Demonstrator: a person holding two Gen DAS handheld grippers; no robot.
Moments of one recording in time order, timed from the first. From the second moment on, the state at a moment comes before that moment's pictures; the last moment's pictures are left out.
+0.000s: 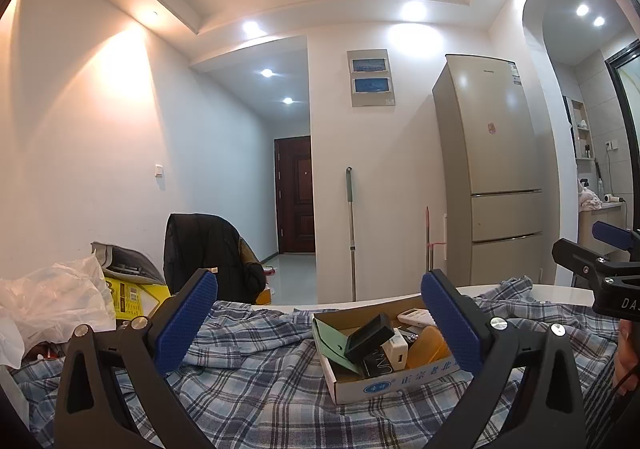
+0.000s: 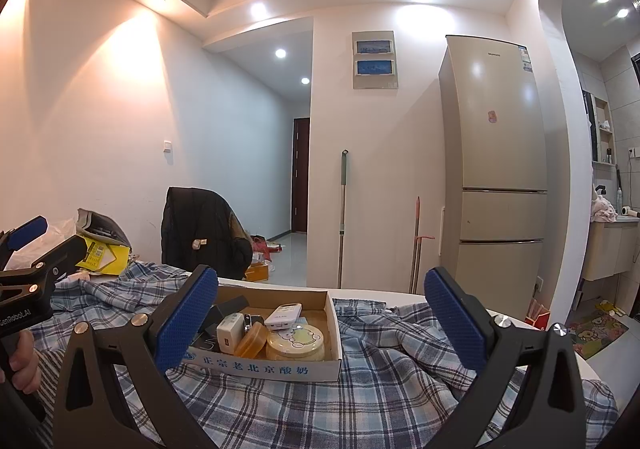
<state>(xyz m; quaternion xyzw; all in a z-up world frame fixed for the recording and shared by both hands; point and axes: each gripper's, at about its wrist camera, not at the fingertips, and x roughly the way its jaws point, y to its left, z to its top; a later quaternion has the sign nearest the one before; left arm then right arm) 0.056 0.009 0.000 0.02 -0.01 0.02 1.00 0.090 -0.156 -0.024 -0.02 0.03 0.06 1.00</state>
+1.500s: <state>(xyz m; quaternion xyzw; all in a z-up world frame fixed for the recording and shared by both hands) 0.057 0.008 -0.001 0.03 0.00 0.00 1.00 0.090 -0.156 -0.023 -0.02 0.03 0.06 1.00</state>
